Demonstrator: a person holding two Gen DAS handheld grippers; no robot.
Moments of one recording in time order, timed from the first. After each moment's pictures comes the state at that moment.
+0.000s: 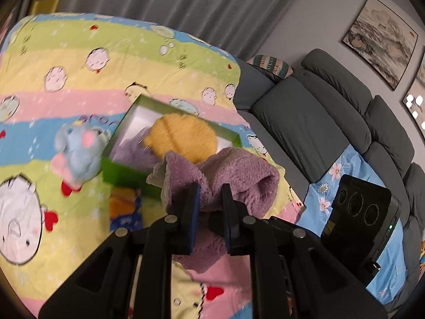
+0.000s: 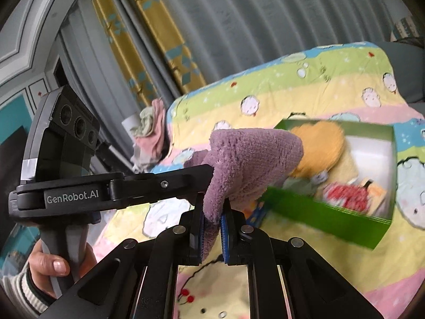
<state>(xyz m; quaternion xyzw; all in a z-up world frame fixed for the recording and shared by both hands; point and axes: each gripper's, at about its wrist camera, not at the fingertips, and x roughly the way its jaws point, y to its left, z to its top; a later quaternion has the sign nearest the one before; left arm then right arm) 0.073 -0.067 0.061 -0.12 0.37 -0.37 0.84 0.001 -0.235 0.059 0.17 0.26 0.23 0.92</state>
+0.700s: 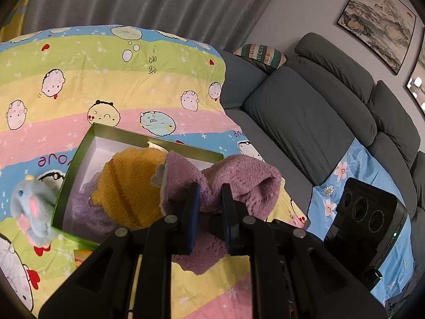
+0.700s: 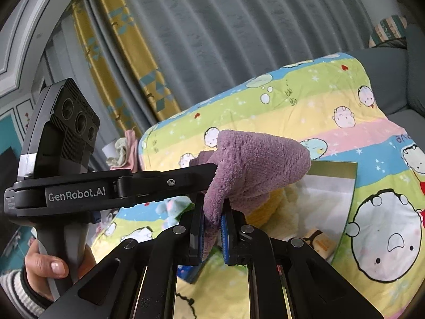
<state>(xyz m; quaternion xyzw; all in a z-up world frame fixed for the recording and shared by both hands) 0.134 -0.166 0.081 -0.07 0.38 -0.39 0.84 0.053 -0.315 0.068 0.19 0.23 0.18 0.94</state>
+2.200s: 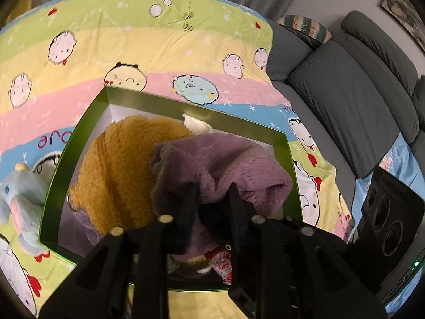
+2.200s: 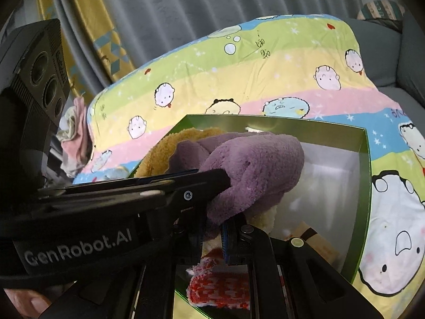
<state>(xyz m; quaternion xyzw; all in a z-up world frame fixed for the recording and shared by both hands) 0.197 -0.195 0.012 -0.03 0.45 -0.31 0.83 0.132 -0.302 0.011 0.15 0.35 0.10 0.92</state>
